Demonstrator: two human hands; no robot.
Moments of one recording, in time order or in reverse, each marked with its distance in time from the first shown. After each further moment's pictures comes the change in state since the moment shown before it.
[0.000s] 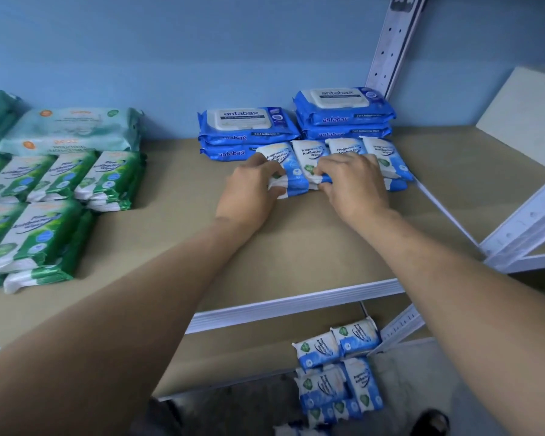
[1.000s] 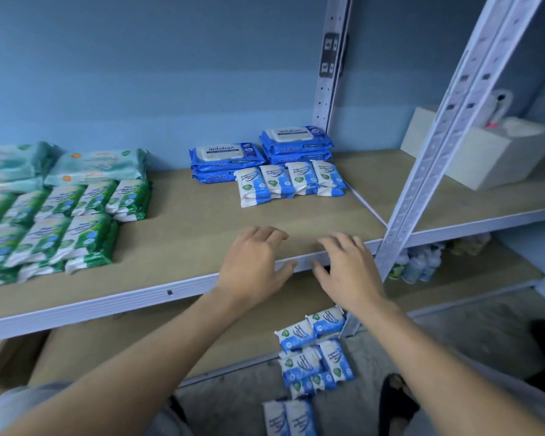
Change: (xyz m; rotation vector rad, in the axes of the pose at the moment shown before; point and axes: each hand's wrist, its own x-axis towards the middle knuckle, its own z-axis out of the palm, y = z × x) left_hand -0.148 0.116 -0.051 0.202 -0.152 0.228; right_hand -0.190 -0.028 -0.091 0.052 -0.168 0.232
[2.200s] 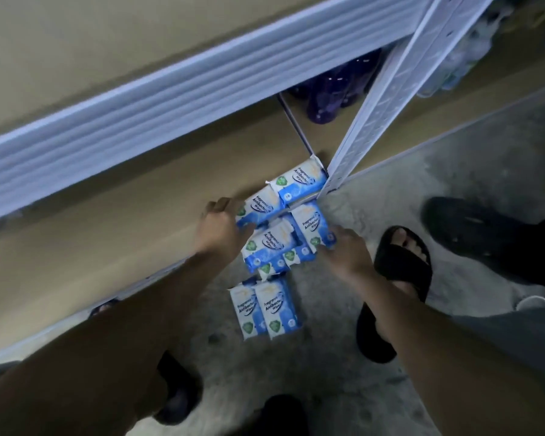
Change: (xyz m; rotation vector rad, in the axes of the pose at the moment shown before) left_hand -0.081 -0.060 0.337 -0.120 -0.580 -0.383; right_hand -0.145 0.164 0.310 0.386 -0.669 0.758
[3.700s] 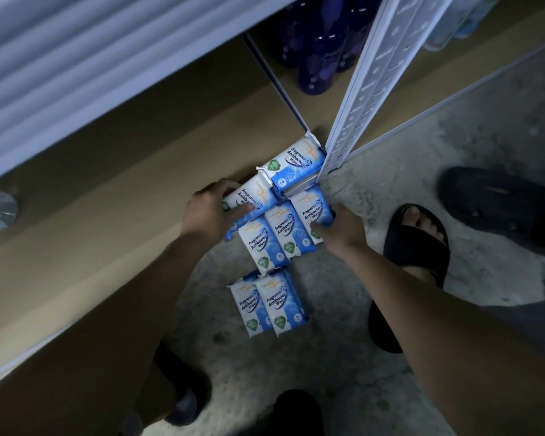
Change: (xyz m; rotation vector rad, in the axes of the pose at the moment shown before) left_hand 0.033 -0.015 0.006 -0.141 -0.067 0.032; right_hand 0.035 -0.001 0.023 0.246 0.079 0.077
